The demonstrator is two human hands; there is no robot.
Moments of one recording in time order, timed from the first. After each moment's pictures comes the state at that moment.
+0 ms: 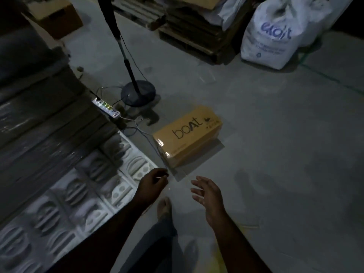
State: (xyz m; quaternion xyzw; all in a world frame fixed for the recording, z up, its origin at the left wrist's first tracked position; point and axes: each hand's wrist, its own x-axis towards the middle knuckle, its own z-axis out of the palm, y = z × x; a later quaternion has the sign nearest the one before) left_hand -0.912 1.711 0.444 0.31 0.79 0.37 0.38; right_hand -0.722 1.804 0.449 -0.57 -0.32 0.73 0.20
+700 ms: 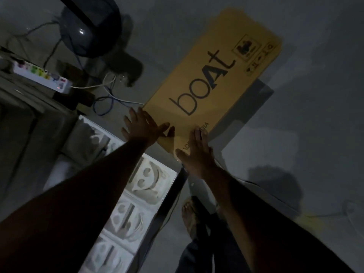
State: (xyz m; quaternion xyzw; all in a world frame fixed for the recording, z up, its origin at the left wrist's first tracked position) left_hand -1.193 2.032 0.022 0.29 0.91 -0.05 0.31; right_hand -0.991 2.023 -0.014 -0.51 -0.70 0.49 -0.10
